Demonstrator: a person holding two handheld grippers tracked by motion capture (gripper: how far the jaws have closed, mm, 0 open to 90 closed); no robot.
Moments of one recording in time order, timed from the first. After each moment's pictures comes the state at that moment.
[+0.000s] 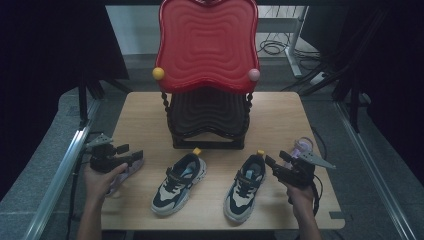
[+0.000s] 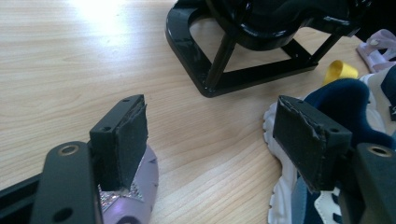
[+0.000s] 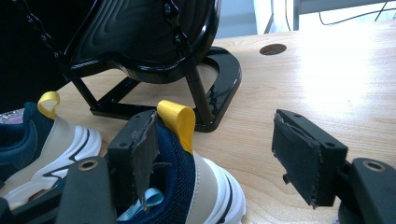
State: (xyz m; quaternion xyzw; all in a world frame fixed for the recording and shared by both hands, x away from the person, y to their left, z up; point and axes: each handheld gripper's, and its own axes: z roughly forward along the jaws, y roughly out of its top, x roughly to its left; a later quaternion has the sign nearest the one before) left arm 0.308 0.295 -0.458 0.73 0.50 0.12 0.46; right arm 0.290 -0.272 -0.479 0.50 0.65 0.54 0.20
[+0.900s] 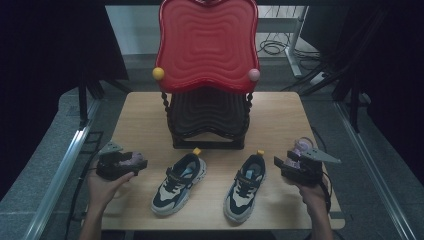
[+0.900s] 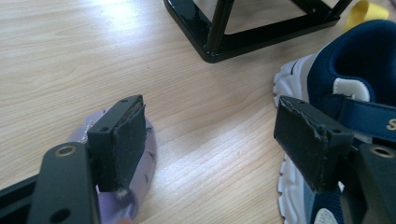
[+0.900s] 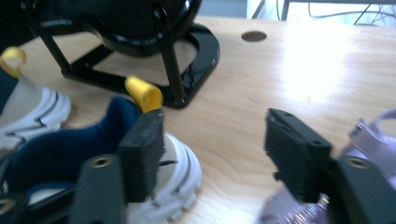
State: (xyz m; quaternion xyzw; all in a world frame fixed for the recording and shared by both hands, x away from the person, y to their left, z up) left arm 0.296 0.276 -0.467 0.76 0.49 0.15 0.39; right arm 0.290 -0.293 -0.464 0.48 0.72 0.46 0.23
